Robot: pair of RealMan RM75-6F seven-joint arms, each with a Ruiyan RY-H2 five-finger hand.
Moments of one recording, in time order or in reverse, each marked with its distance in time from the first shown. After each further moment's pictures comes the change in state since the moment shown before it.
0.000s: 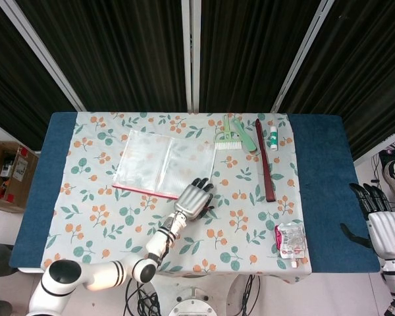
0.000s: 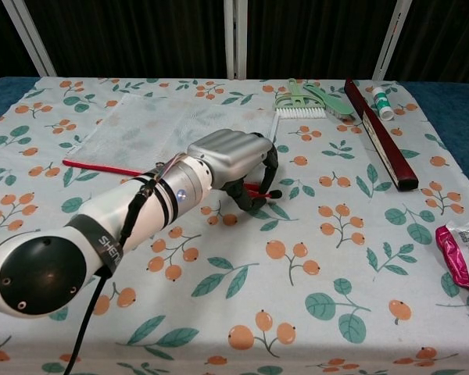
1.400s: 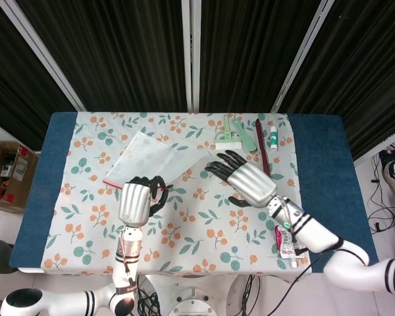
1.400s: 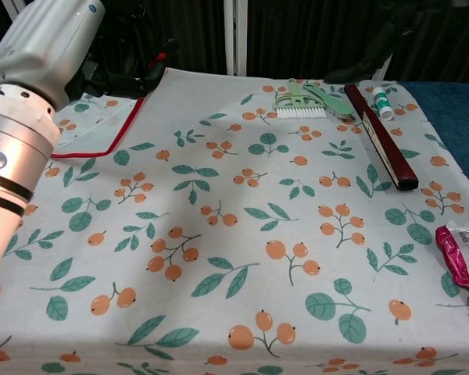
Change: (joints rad) left arm 0.386 0.100 0.017 -0.384 0.352 0.723 -0.031; right arm 0.697 -0.019 0.248 -0.382 0.218 -0.739 -0.449
